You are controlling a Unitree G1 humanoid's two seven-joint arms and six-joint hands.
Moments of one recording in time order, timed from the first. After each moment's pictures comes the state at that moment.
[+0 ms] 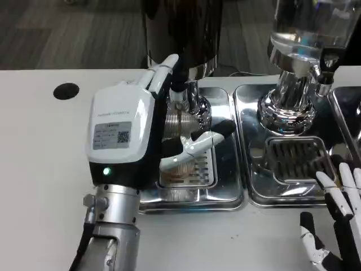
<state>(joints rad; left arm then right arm) -0.05 0.22 -0.40 -0.18 1.04 0.18 0.41 0.47 -0.40 0.18 -0.06 -0.93 -0.16 -0.67</state>
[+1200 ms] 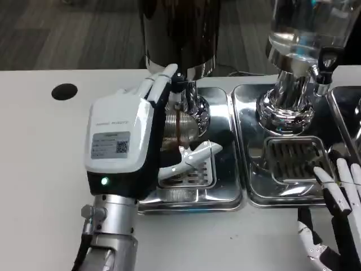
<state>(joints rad) 0.00 0.22 -0.39 -0.20 1.07 0.16 0.42 0.44 -0.40 0.19 -0.04 -0.92 -0.18 -0.67</state>
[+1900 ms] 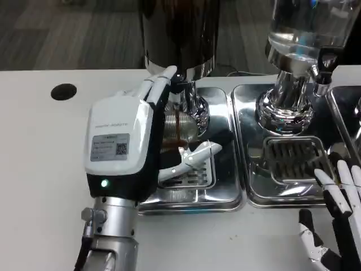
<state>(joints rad) 0.01 0.21 -0.40 -0.21 1.08 0.16 0.42 0.44 -0.41 0.18 -0.04 -0.92 -0.18 -0.67</state>
